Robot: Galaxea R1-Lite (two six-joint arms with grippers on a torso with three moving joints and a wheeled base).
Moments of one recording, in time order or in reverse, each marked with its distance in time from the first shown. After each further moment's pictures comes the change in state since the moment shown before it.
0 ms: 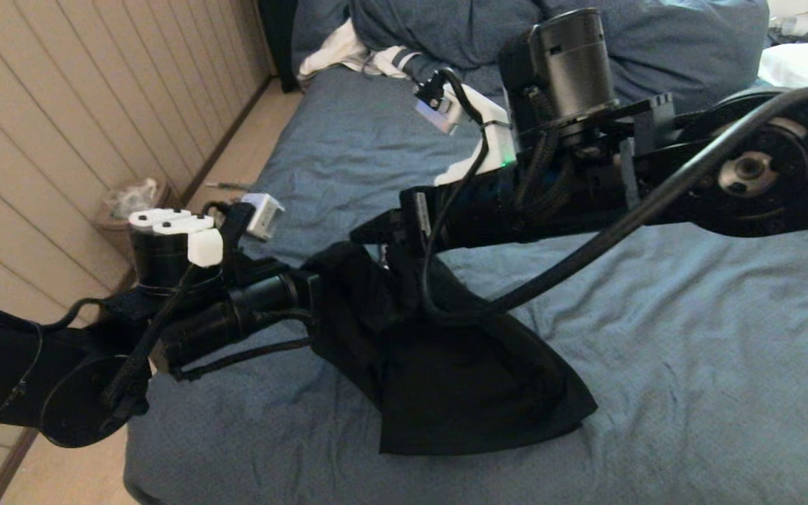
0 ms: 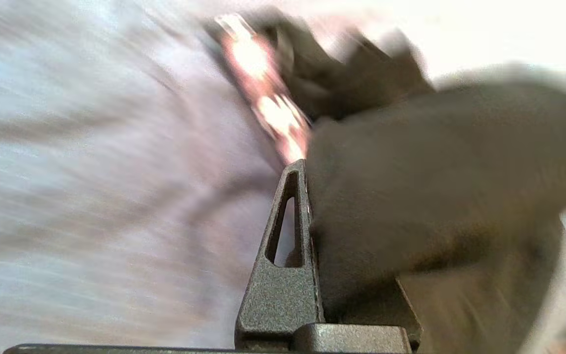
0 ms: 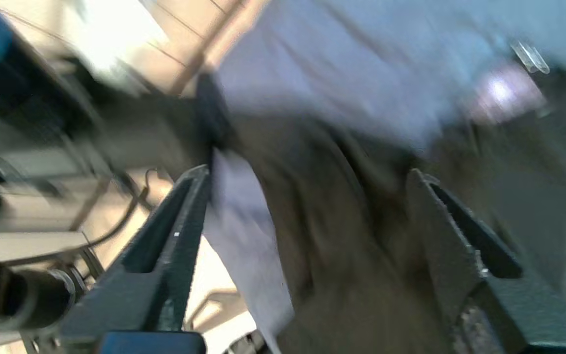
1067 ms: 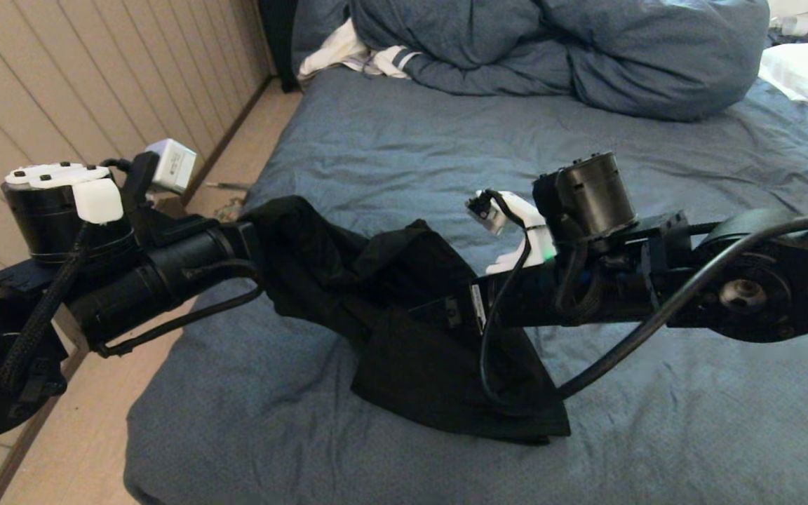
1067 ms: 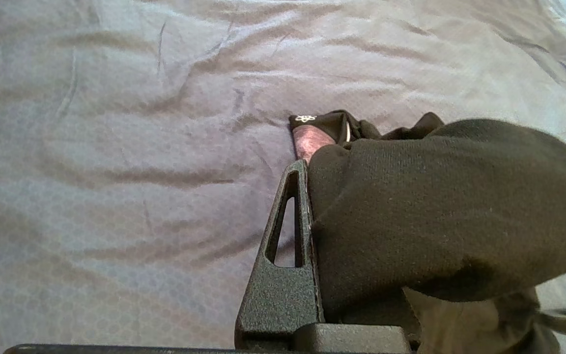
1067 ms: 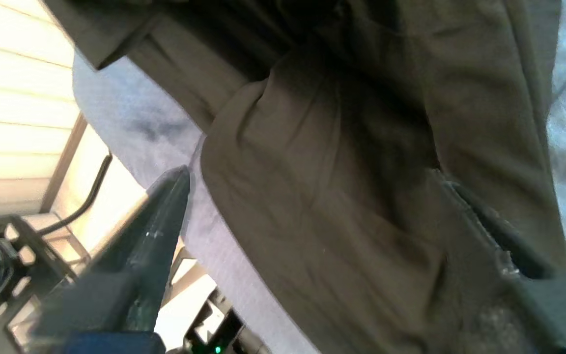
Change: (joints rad) left arm 0.106 -0.152 0.000 0.051 0.042 -0.079; right arm -0.101 -0.081 0.456 -0.220 0.004 0.005
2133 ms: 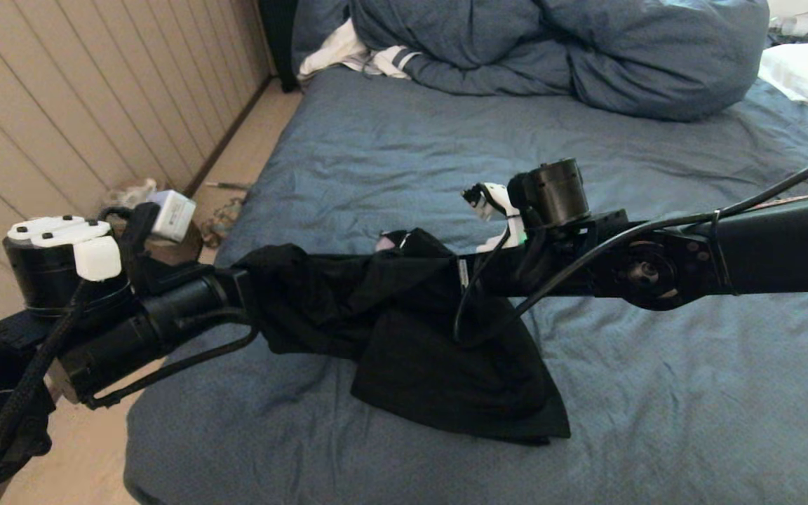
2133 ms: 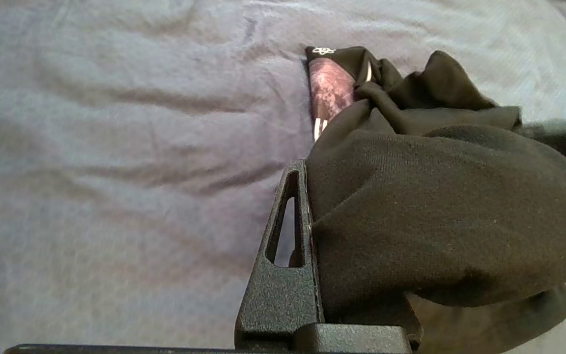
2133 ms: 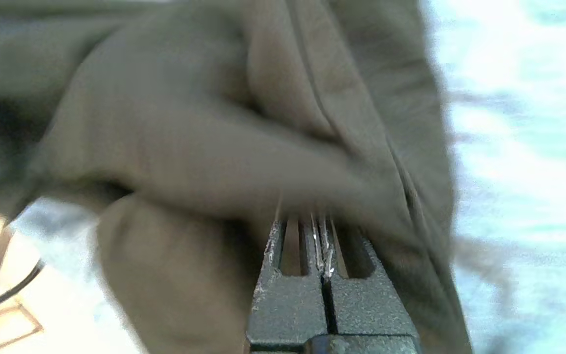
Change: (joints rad) left arm 0.000 -0.015 0.185 -0.102 0.007 -0.002; right arm -0.101 0.166 -0.125 -0.094 -0.063 -0.008
